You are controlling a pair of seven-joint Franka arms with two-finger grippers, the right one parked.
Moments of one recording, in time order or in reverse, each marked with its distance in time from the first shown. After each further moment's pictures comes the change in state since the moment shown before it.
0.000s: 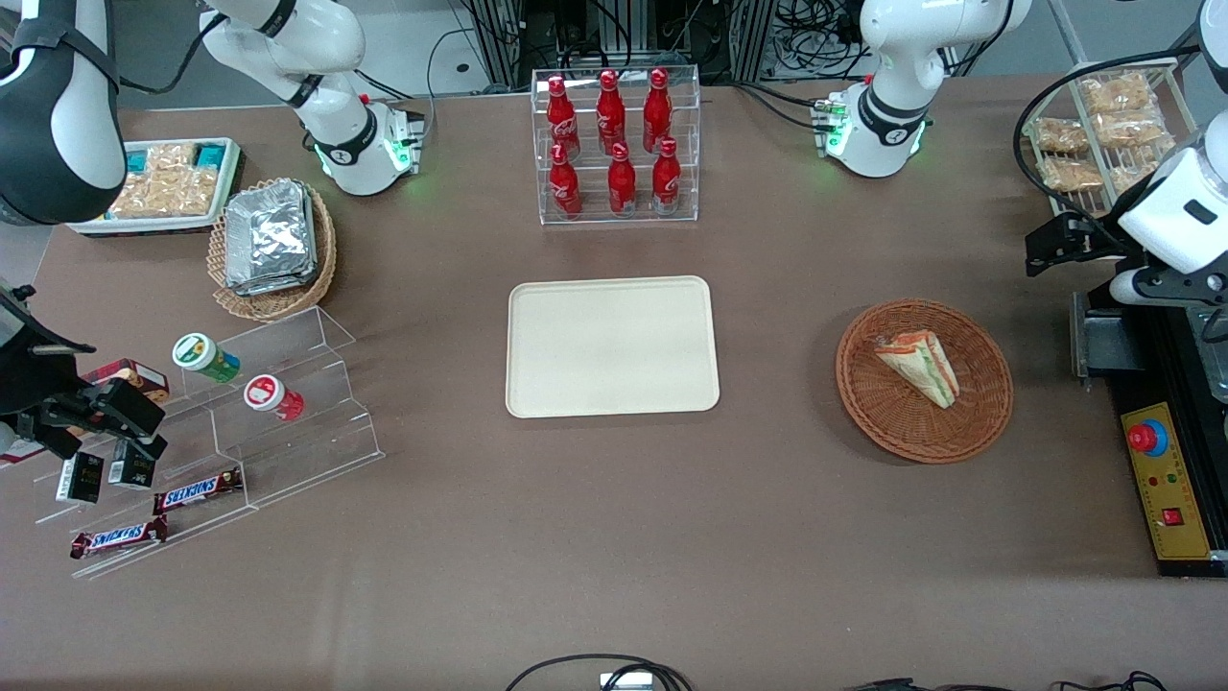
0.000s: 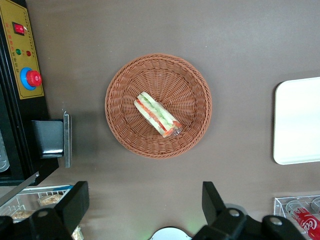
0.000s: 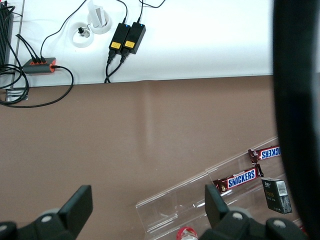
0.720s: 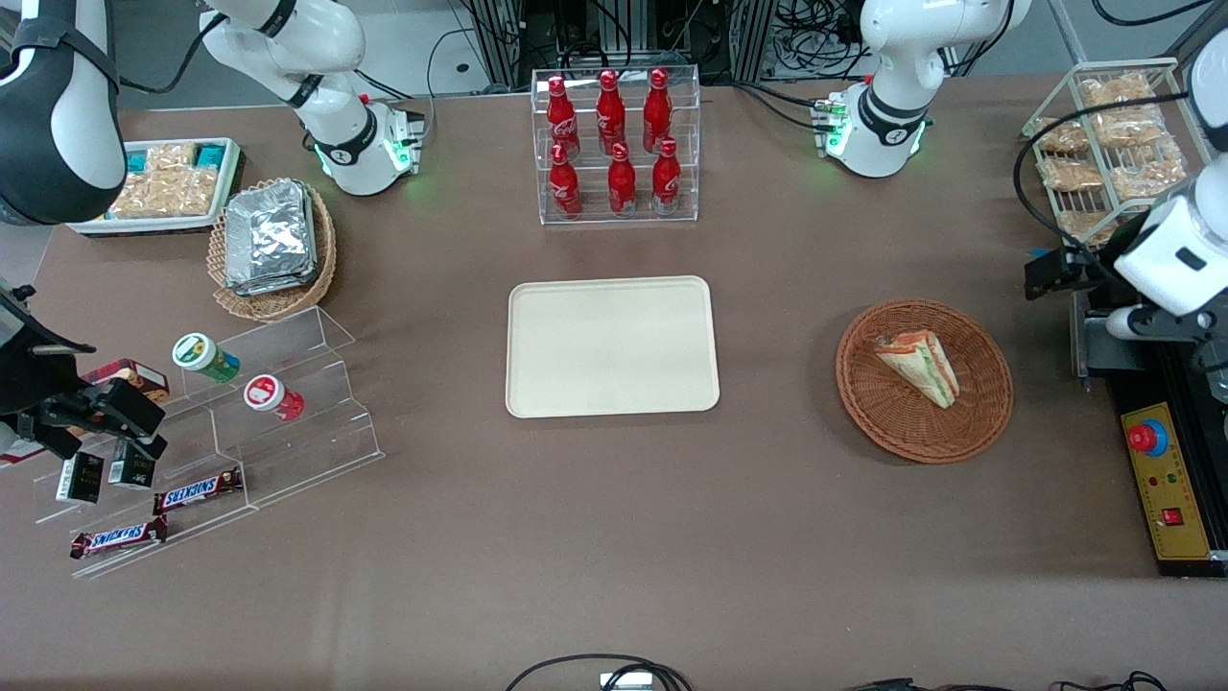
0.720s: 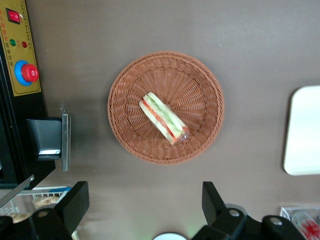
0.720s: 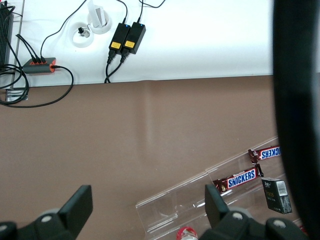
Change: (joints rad) arm 0.034 0.057 0.008 -0.080 0.009 0.109 -0.027
